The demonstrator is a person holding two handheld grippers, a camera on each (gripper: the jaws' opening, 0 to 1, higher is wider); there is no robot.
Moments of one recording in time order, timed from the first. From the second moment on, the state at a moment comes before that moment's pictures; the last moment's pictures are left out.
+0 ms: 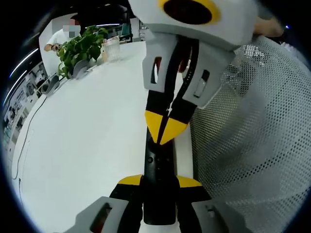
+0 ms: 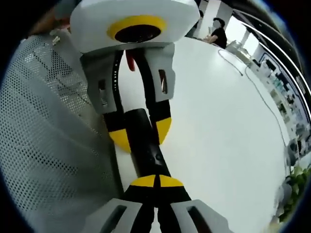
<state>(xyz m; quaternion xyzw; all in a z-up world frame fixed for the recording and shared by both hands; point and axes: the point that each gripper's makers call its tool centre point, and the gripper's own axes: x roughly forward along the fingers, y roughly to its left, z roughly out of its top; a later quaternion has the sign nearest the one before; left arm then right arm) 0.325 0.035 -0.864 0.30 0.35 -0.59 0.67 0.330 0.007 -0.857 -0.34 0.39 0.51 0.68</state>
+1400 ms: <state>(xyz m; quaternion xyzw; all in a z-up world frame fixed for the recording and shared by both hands) 0.324 0.035 -0.865 0.30 0.35 -0.59 0.66 0.330 0.014 -0.857 -0.33 0.39 0.52 0.69</state>
